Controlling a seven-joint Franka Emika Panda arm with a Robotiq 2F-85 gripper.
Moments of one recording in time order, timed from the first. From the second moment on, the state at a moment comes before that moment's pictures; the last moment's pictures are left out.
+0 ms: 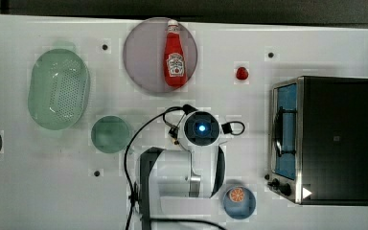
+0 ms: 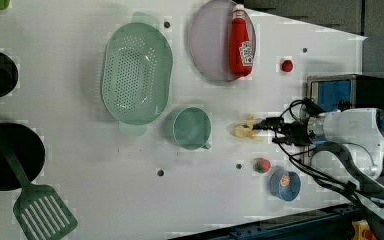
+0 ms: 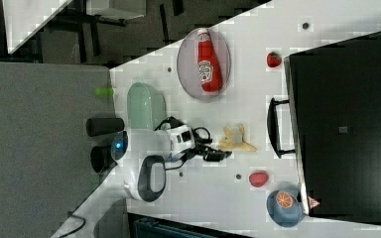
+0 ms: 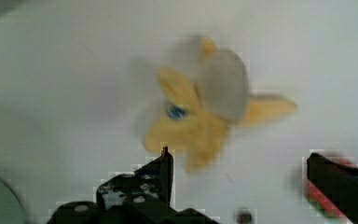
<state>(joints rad) -0.10 0.21 0.07 -2.45 0.02 0.99 -0.36</state>
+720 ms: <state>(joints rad) -0.11 0.36 0.07 -2.47 -0.01 1.18 -0.40</state>
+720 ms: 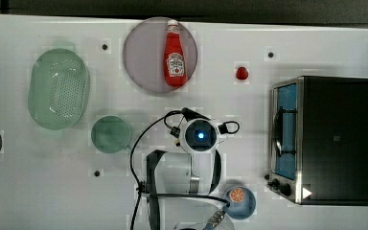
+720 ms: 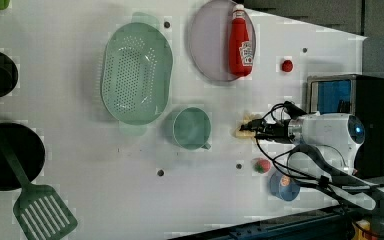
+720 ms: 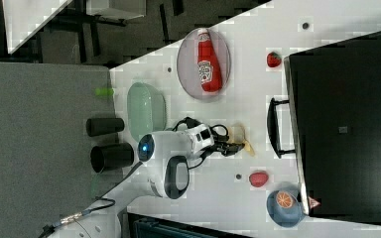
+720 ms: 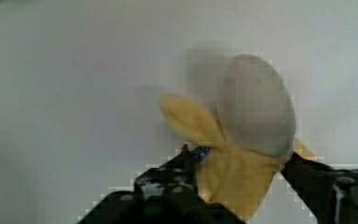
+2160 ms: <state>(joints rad) -0.14 -0.24 0.11 -2.19 0.00 0.46 -0.42</state>
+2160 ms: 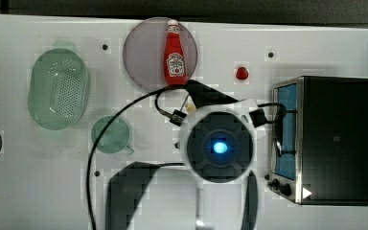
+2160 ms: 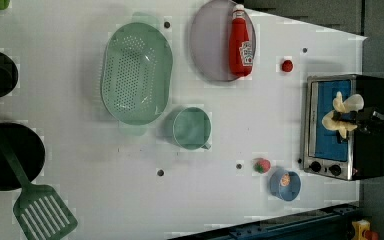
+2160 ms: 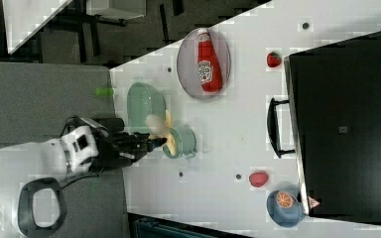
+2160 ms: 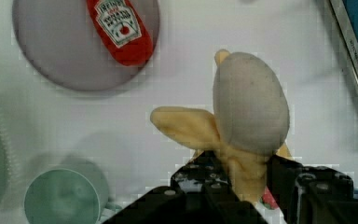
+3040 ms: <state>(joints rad) -0.07 -0.14 0.54 -2.22 0.03 0.45 -0.23</state>
